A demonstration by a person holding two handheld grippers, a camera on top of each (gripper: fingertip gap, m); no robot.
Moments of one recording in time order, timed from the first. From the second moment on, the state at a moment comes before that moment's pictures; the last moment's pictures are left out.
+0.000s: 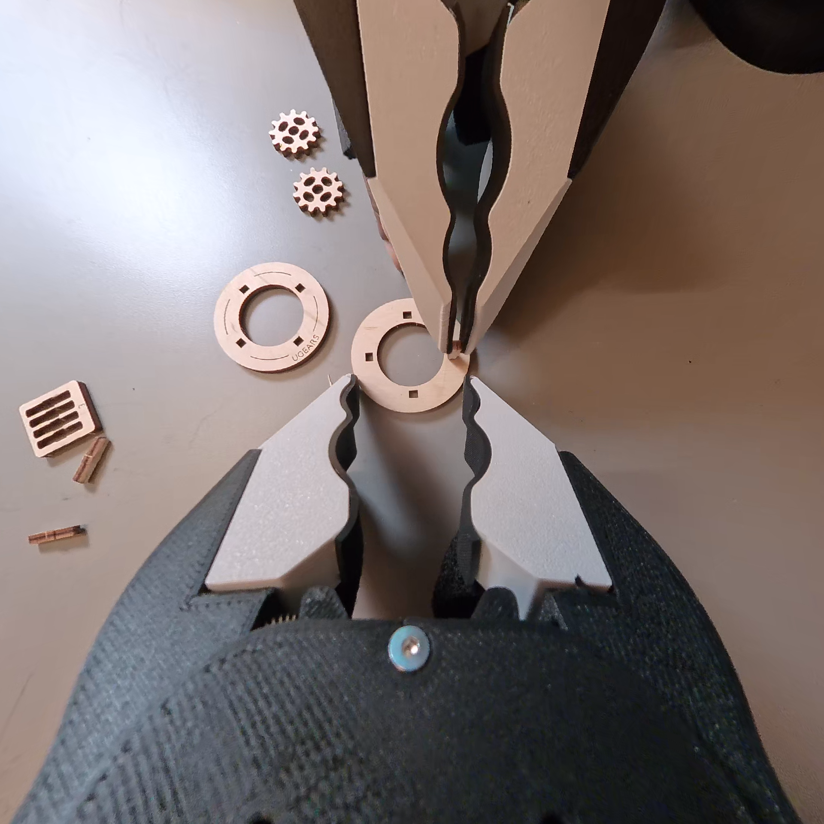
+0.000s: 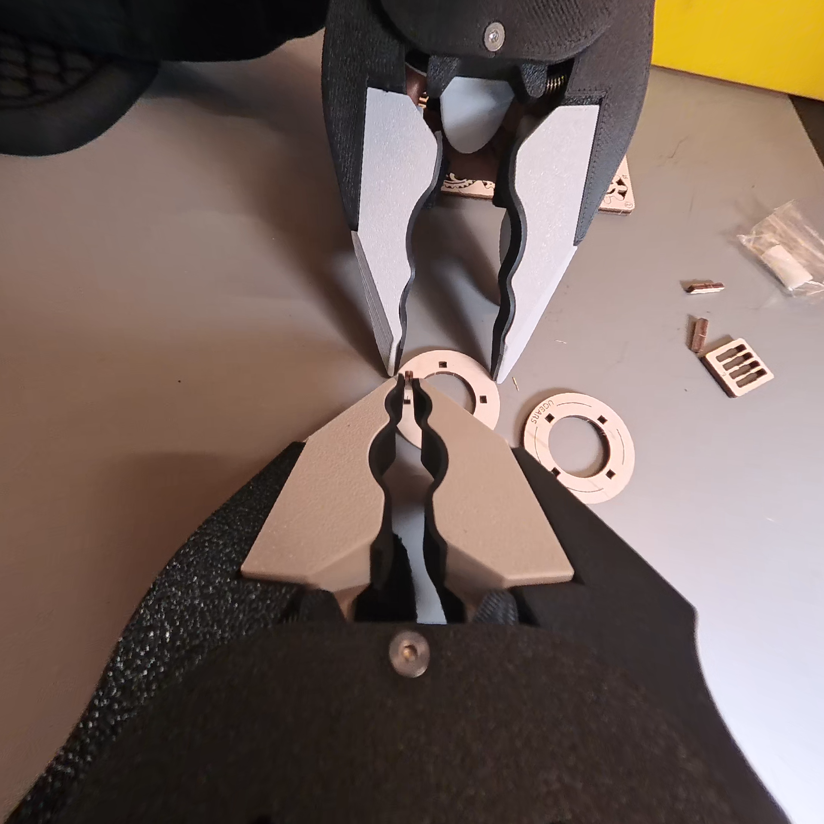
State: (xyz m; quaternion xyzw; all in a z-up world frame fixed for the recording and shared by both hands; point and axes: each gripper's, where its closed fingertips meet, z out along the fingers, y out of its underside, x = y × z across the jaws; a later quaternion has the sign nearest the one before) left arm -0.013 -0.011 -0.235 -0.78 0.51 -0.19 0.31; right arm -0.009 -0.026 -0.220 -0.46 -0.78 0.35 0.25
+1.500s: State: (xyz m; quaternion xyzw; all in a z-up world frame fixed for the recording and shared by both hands) left arm -0.009 -0.012 -0.232 -0.78 0.51 -0.19 0.31; right arm -0.002 -0.021 -0.222 -0.48 -0.82 0.26 0.19
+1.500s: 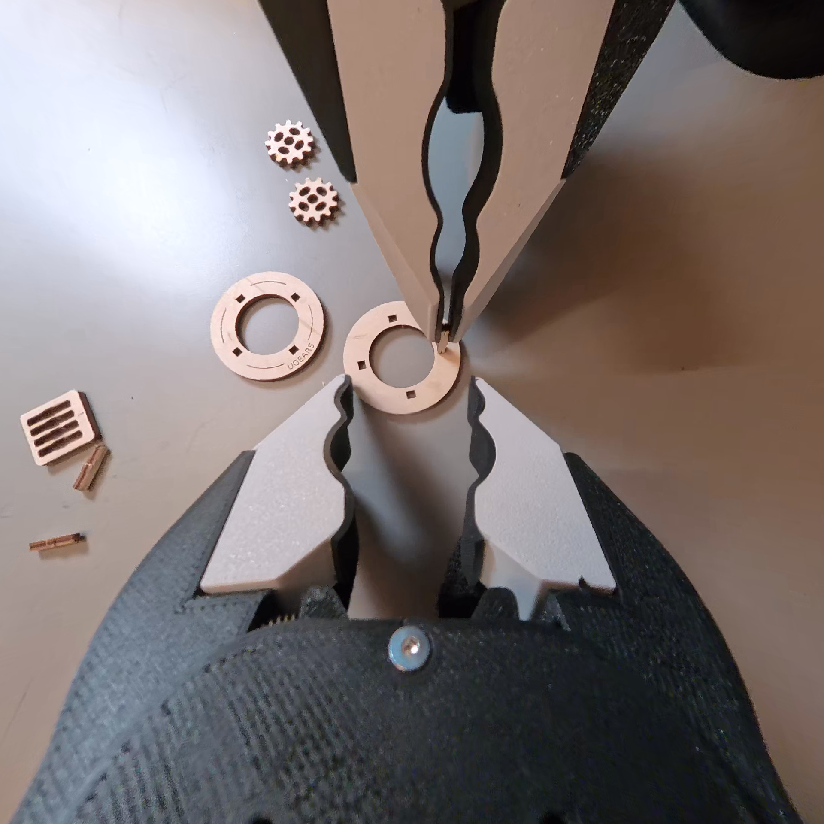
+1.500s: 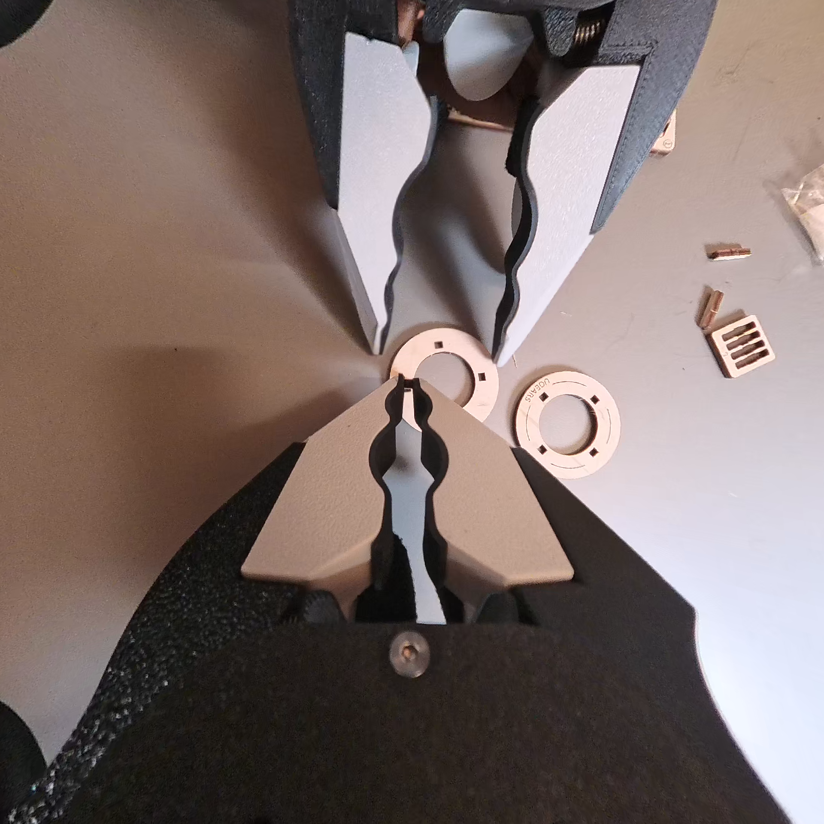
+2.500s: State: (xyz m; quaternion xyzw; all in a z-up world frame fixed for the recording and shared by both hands) left arm -0.007 -0.006 -0.233 -0.78 0.51 -0.18 0.32; right arm -0.002 -0.020 -0.222 -0.47 -0.81 0.29 0.19
